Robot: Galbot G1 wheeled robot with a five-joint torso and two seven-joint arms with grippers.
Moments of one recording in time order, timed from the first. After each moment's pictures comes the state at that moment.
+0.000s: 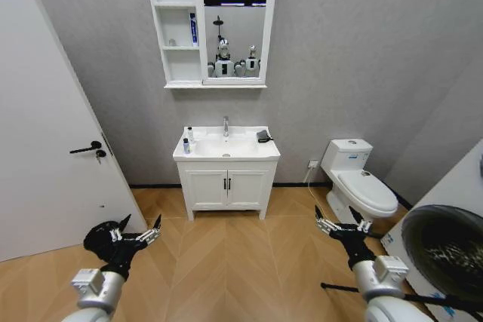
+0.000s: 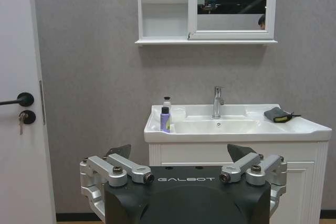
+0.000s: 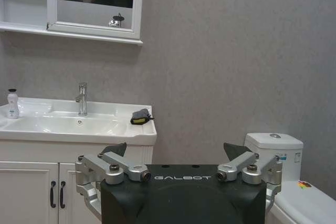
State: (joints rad) left arm 1.81 -1.35 -0.83 -2.33 -0.35 0.15 0.07; right arm -1.77 1.38 0.80 2.42 0.23 -0.29 0.05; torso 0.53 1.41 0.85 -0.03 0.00
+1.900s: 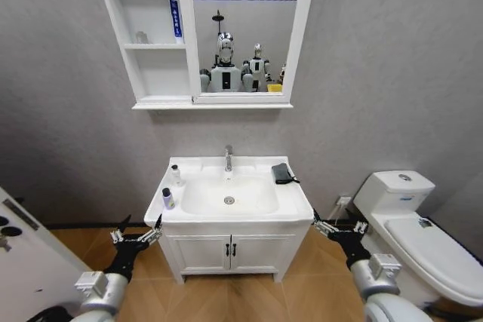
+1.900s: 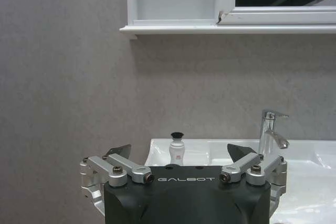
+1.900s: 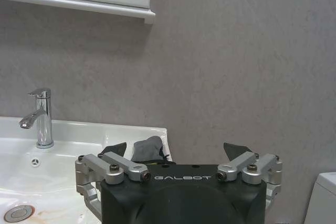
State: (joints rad) left arm 1.78 -1.41 -0.79 -2.35 -0.30 0.14 0.03; right arm -1.74 1.36 0.80 2.35 0.23 -0.26 0.03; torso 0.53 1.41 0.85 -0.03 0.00
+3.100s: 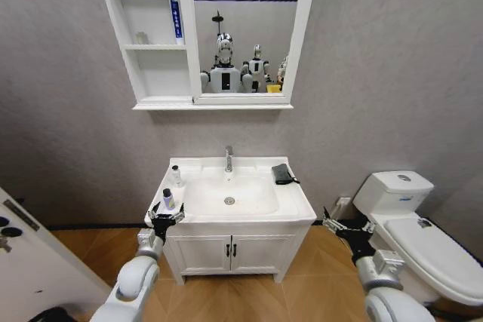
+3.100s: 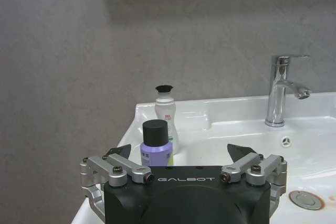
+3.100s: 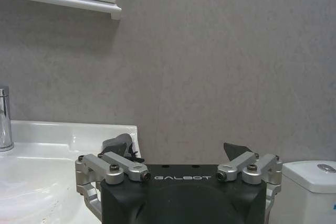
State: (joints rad) left arm 1.34 -1.23 -0.50 -1.86 -0.28 0.15 -0.14; right arm -1.69 1.36 0.84 2.28 0.24 -0.26 0.09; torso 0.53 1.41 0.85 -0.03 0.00
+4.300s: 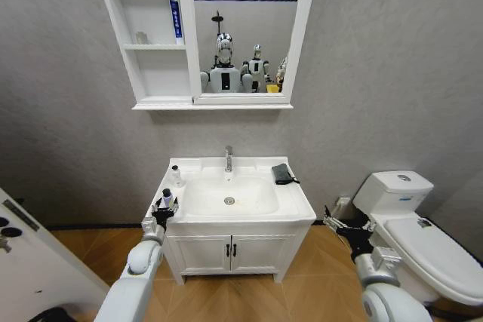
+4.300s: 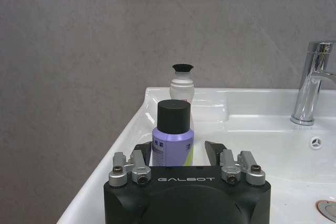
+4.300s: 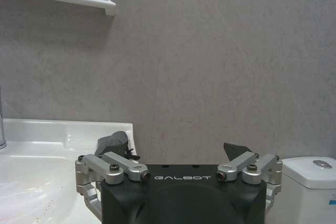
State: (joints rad) left arm 1.17 -1.29 -0.51 -1.65 -0.30 0.14 -0.10; right arm -1.67 1.36 0.84 2.26 0.24 -0.25 0.09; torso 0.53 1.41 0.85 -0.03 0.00
